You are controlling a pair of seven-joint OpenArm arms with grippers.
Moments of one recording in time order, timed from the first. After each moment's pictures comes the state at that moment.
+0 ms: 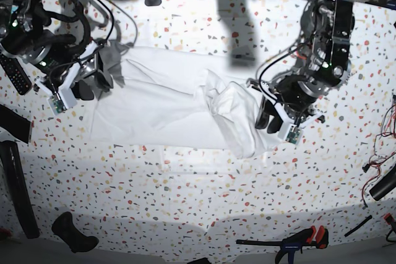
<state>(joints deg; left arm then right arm) 1.8 -9.1 4.9 93.9 -14.3 -21.4 30.4 -18.2 25.8 18.7 119.1 37.0 34.8 -54.4</state>
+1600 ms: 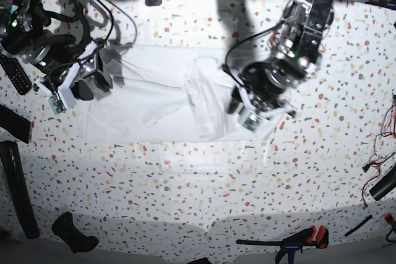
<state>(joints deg) 1.7 -7.7 18.8 93.7 -5.1 -16.2 29.5 -18.2 25.8 18.7 119.1 37.0 34.8 -54.4</state>
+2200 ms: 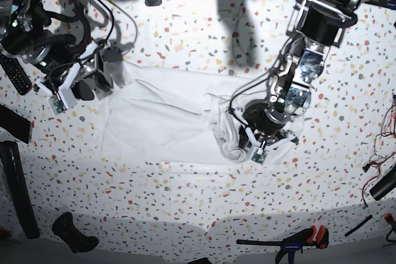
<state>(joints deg) -16.7 -7.0 21.0 60.2 -4.9 -7.5 20.0 -18.2 25.8 18.7 119.1 37.0 34.8 -54.4</state>
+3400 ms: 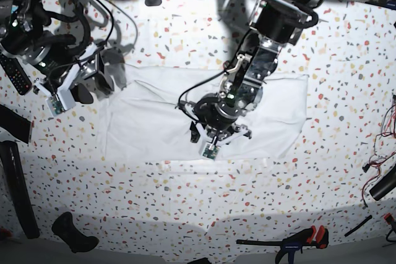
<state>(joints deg) -17.5 7.3 20.7 53.4 -1.9 -6.4 12.3 -18.2 25.8 18.7 119.1 35.8 34.8 -52.3</state>
